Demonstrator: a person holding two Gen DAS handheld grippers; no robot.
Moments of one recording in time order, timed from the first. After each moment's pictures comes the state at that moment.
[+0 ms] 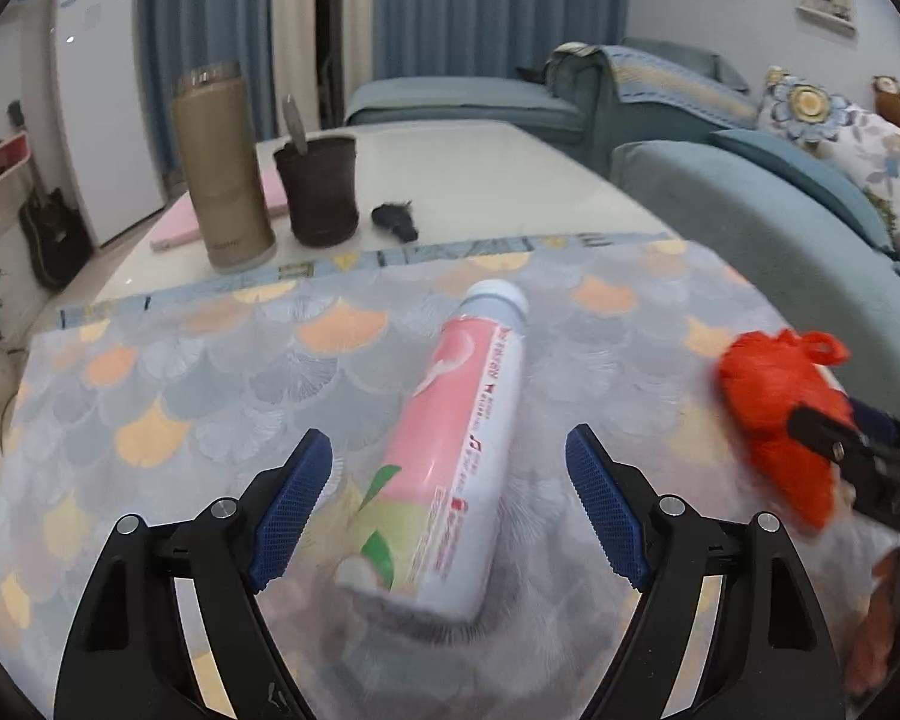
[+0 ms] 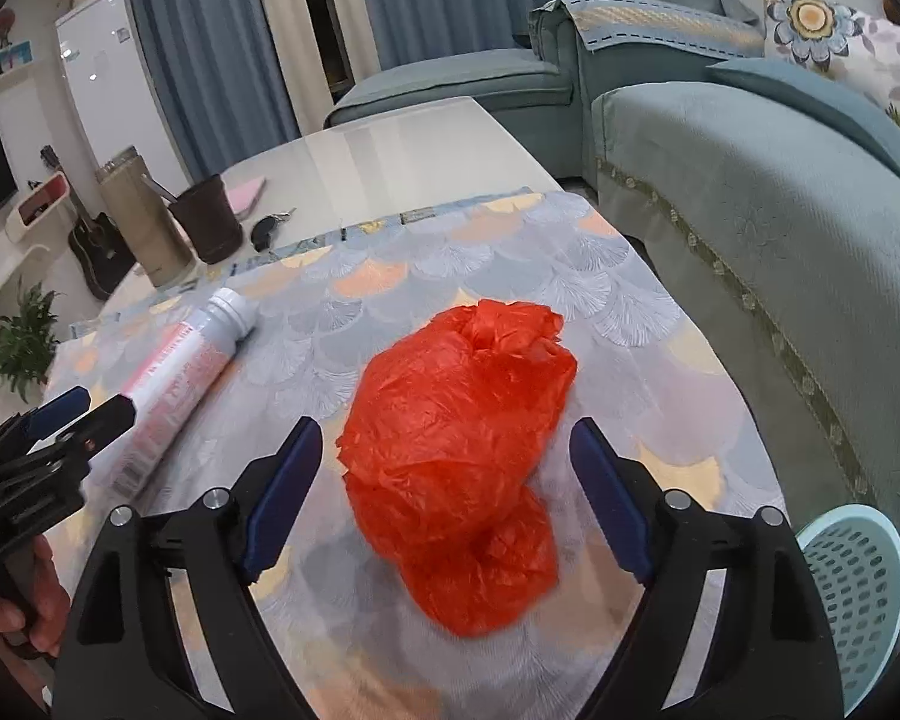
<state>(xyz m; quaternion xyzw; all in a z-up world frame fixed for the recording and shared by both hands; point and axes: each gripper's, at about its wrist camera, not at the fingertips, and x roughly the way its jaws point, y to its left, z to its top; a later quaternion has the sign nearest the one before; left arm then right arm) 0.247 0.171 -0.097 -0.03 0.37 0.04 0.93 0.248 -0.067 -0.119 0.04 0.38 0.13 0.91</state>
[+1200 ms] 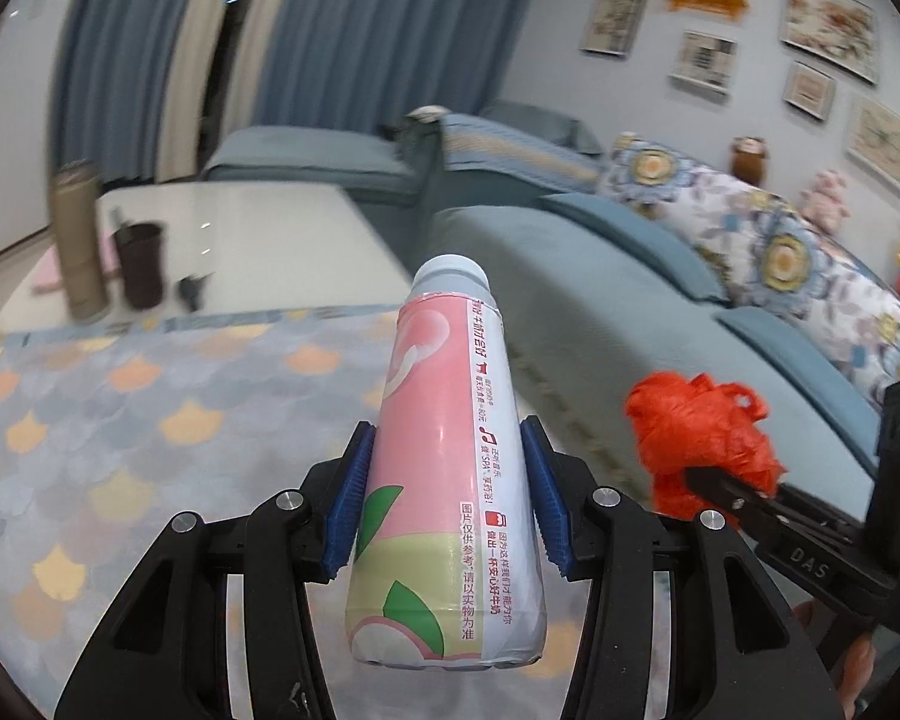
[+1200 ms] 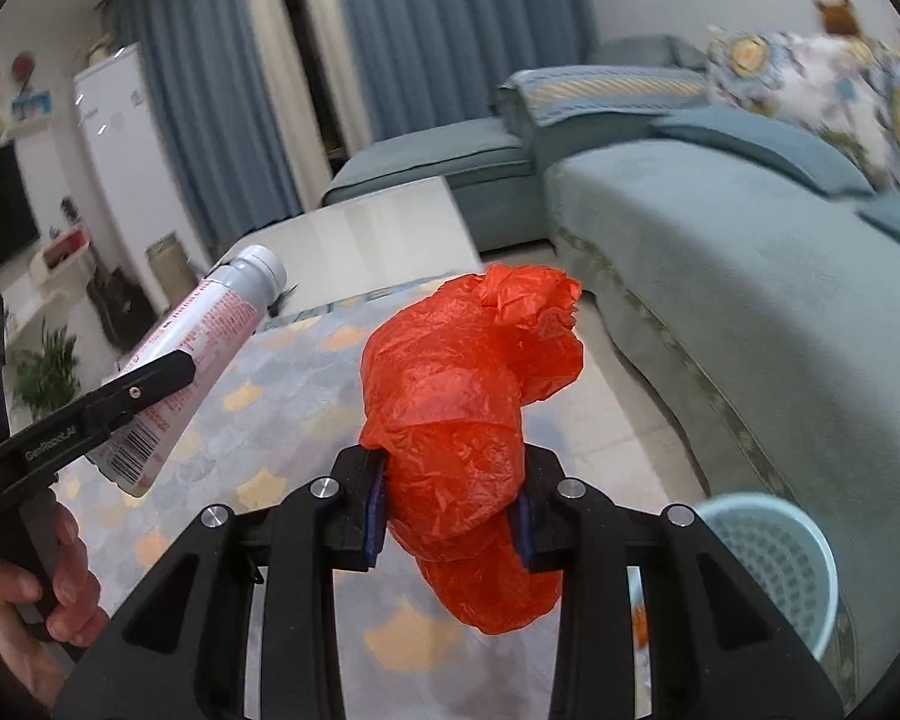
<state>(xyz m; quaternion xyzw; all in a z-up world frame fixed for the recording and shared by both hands) 0.159 0.036 0.004 -0.10 0.29 -0.14 0.94 0.138 -0.200 -0.033 0.09 0.32 0.13 0.93</state>
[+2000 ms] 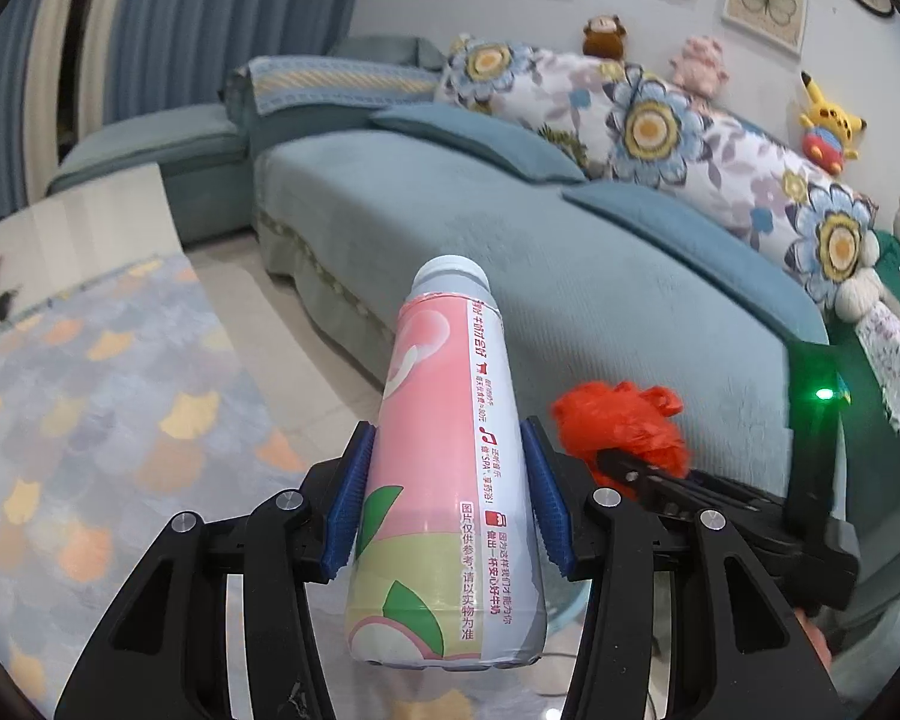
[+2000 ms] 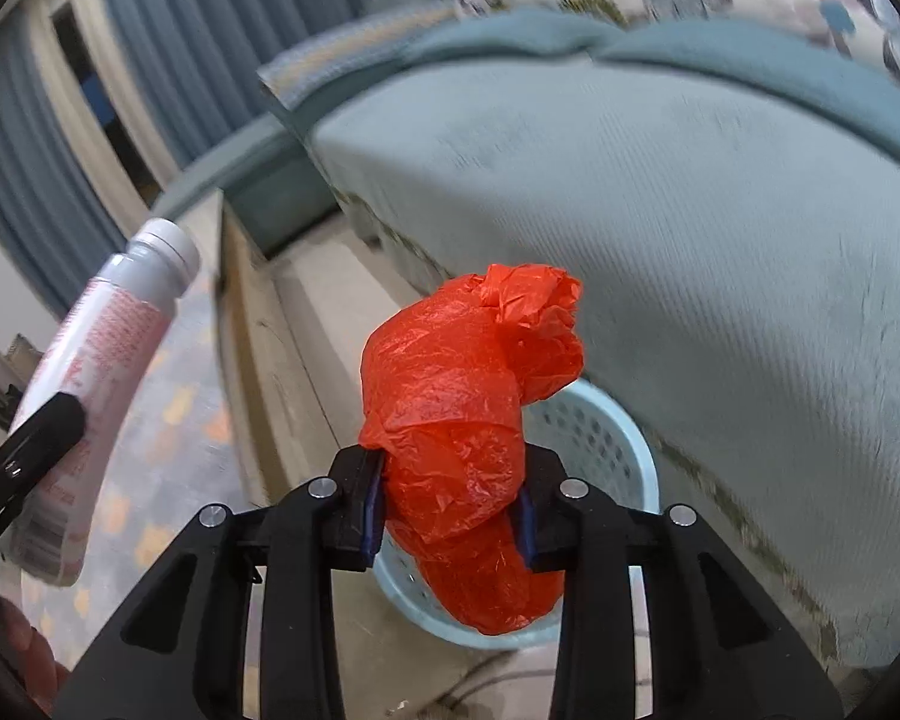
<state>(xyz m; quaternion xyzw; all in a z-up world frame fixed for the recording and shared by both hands) 0.121 -0.183 -0.035 -0.02 0.35 -0.26 0.90 0.080 -0.412 -0.102 0.19 0.39 -0.06 0.90</state>
